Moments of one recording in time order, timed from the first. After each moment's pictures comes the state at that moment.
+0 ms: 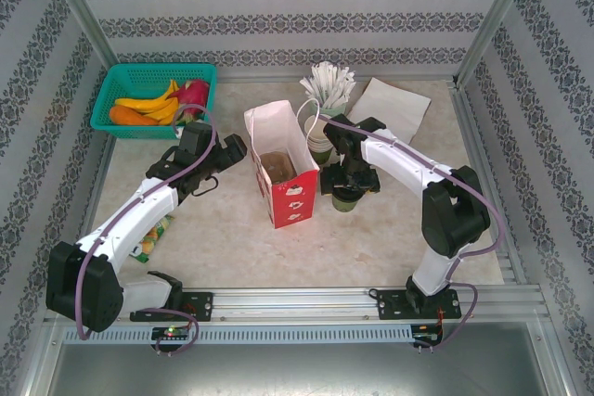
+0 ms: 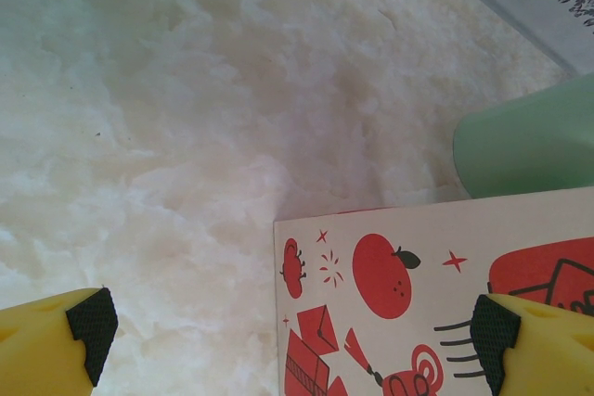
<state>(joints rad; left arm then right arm) -0.32 1.25 0.93 -0.43 -0.07 -0.79 0.51 1.75 1.37 -1.17 -0.04 0.50</state>
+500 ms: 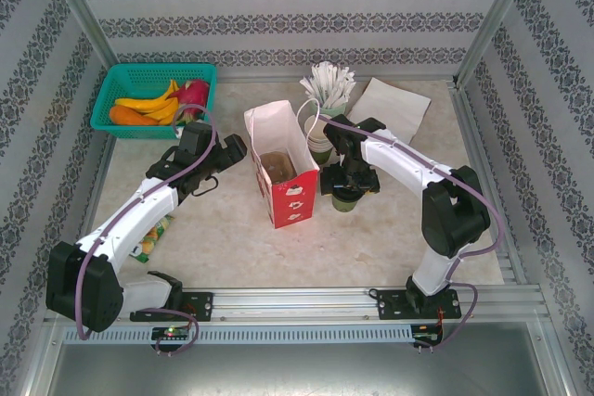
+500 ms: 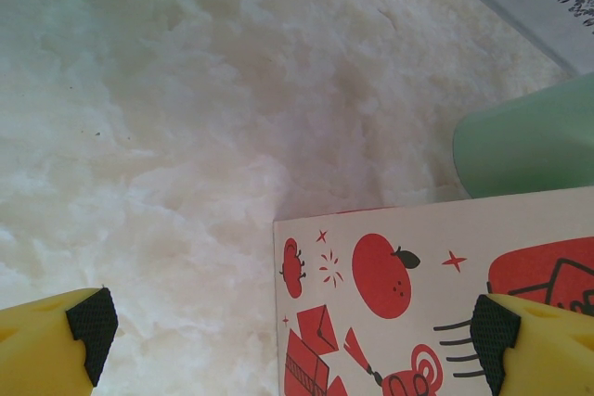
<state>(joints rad) -0.32 1.25 0.93 -0.43 -0.07 -0.79 0.51 1.75 1.36 -1.17 -0.05 0.50</state>
